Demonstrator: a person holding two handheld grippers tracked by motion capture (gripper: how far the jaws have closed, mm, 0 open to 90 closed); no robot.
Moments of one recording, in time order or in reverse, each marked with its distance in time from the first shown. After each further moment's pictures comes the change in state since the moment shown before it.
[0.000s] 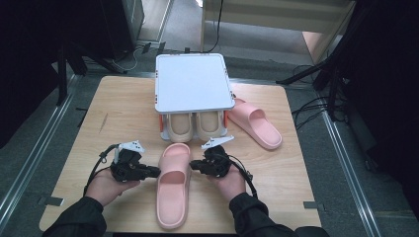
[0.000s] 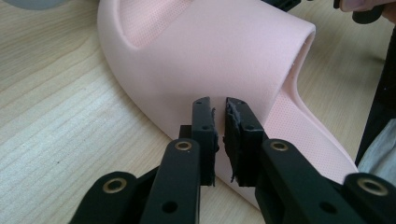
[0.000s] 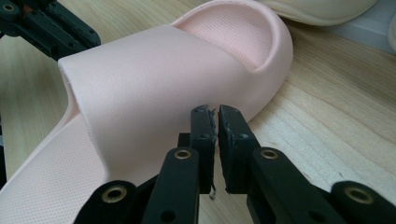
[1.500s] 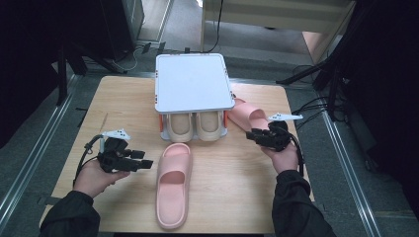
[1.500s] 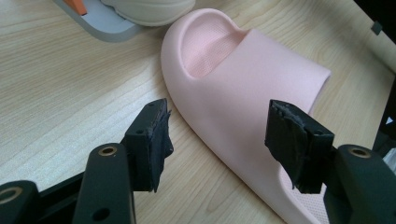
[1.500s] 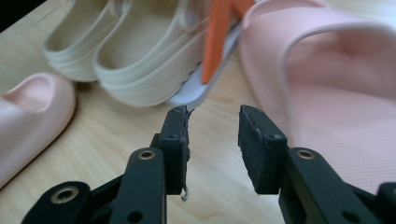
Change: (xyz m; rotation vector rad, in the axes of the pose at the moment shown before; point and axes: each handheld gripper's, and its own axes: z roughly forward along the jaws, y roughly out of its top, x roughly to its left) left arm 0.024 0.007 -0.029 -0.090 0.037 -0.056; right arm -0.136 -0.012 -0.125 -0.201 -0.252 0.127
